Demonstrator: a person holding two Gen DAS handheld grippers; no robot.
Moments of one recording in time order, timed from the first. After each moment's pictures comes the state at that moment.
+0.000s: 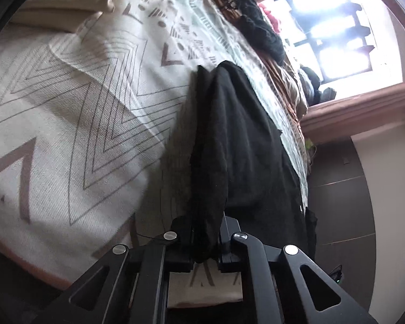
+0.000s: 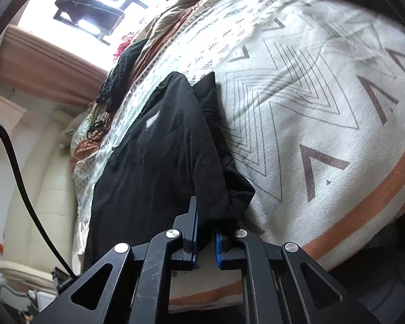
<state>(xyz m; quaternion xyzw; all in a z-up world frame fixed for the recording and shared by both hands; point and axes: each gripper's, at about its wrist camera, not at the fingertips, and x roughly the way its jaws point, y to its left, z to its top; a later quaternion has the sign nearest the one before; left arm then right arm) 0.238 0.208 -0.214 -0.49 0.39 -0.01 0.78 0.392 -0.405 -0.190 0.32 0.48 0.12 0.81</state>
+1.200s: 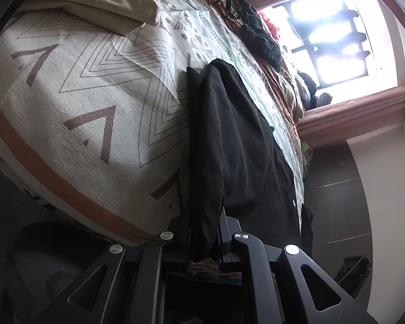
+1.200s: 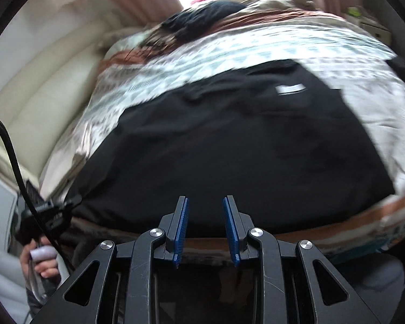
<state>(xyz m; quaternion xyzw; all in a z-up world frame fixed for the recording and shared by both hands) 0.189 0.216 -0.214 -0.49 0.37 0.00 0.79 0.322 -0.201 -0.128 0.06 0.51 0.25 0.82</state>
